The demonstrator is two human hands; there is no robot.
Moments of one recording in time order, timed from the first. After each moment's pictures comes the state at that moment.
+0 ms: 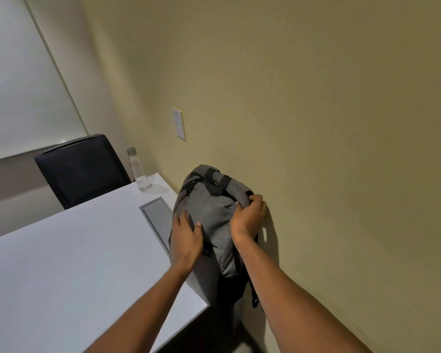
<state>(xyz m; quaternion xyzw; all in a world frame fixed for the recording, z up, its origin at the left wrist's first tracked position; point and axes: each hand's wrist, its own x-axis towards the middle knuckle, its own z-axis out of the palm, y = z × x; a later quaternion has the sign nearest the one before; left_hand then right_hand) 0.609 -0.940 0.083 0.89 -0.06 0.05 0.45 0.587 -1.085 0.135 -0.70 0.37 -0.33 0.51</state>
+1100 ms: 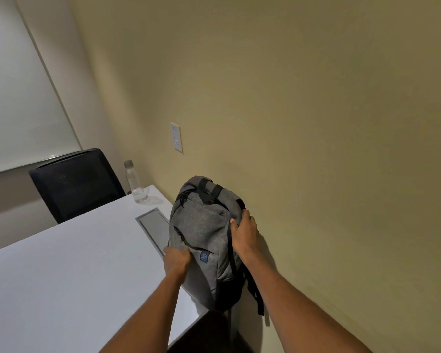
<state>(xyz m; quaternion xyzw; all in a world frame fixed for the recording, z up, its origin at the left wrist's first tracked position) 0.599 -0.907 0.069 0.83 0.16 -0.14 0.51 0.542 -1.080 0.128 -0.86 0.27 -0.16 0.41</state>
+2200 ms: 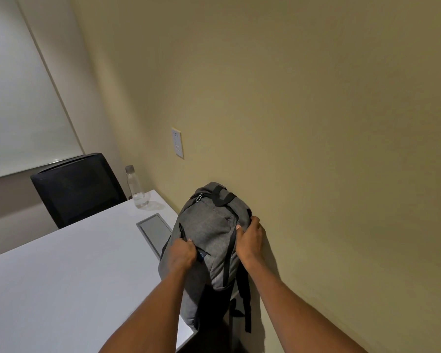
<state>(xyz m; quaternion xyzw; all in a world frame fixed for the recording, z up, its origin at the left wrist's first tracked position) 0.630 -0.923 0.088 0.93 0.00 -0.08 0.36 0.553 -1.093 0.115 -0.81 0.31 -0.21 0.45</state>
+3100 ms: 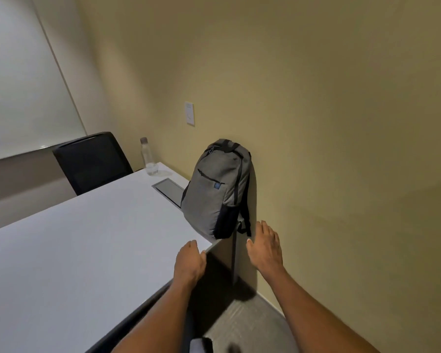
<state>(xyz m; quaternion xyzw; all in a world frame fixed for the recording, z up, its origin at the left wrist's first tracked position) 0.347 -0.715 0.042 0.95 -0.16 -0.10 0.24 0.254 -0.911 0.071 -0.93 0.30 -0.09 0.17</state>
